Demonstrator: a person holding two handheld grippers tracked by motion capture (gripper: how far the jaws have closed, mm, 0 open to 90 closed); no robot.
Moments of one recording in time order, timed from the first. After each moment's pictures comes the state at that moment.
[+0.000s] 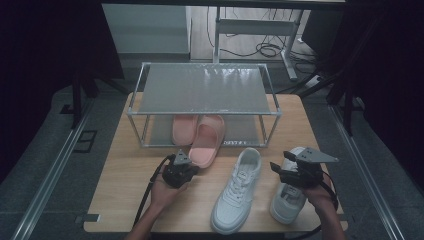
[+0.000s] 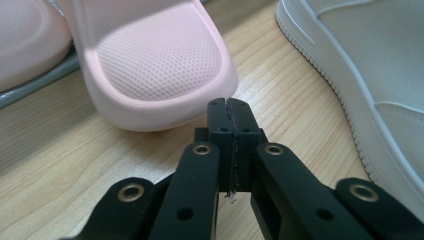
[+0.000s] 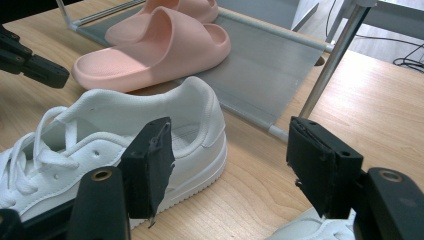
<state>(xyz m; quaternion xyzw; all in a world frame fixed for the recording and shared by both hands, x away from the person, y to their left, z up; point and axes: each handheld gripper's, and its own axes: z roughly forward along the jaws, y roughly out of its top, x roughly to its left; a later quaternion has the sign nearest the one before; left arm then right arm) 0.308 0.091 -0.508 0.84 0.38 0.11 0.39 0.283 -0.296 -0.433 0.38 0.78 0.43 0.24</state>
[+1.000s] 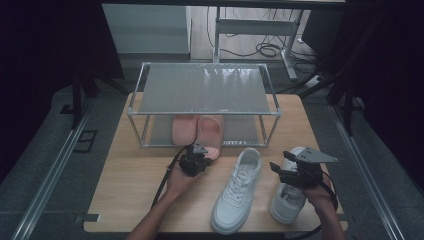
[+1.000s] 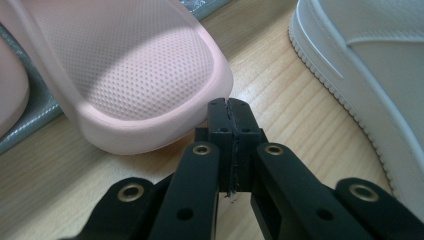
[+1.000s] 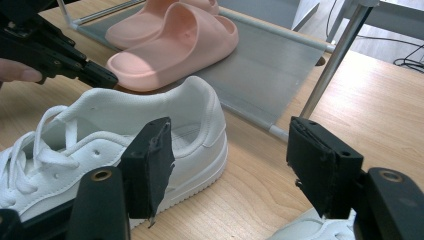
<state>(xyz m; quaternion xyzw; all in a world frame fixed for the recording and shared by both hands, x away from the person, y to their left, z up) 0.352 0.049 -0.514 0.85 0.37 0.11 0.36 0.284 -0.295 -0.433 0.38 0.78 0.43 0.24</state>
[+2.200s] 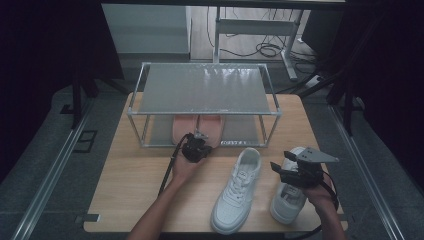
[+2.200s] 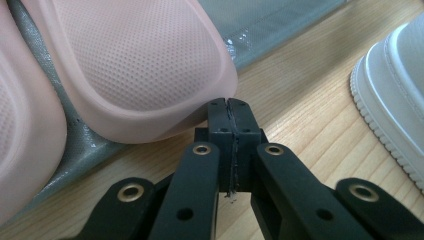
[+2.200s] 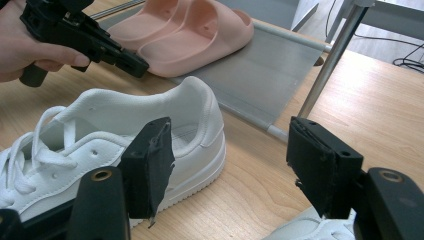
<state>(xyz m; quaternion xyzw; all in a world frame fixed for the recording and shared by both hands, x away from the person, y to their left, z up) 0.398 0.048 -0.520 0.82 0.42 0.10 0.37 0.284 -0.297 -0.433 0.38 0.78 0.43 0.24</state>
